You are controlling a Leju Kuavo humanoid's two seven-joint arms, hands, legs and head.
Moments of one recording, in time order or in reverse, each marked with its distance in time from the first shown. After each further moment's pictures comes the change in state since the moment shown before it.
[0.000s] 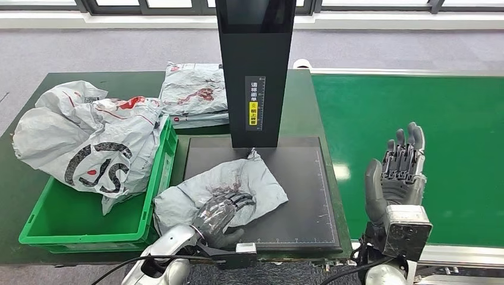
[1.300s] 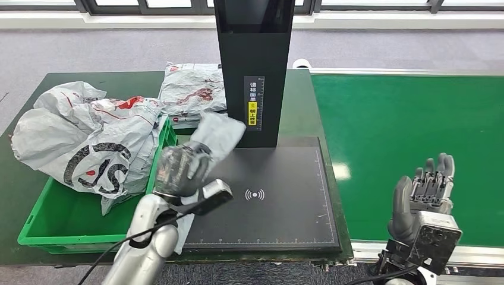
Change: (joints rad) left arm -0.098 -0.040 0.199 -0.073 0.065 0.503 0.064; right arm 0.097 0.084 -0.197 -0.009 -0.044 0.015 0.013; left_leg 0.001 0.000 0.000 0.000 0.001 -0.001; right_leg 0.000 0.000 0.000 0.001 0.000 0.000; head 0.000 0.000
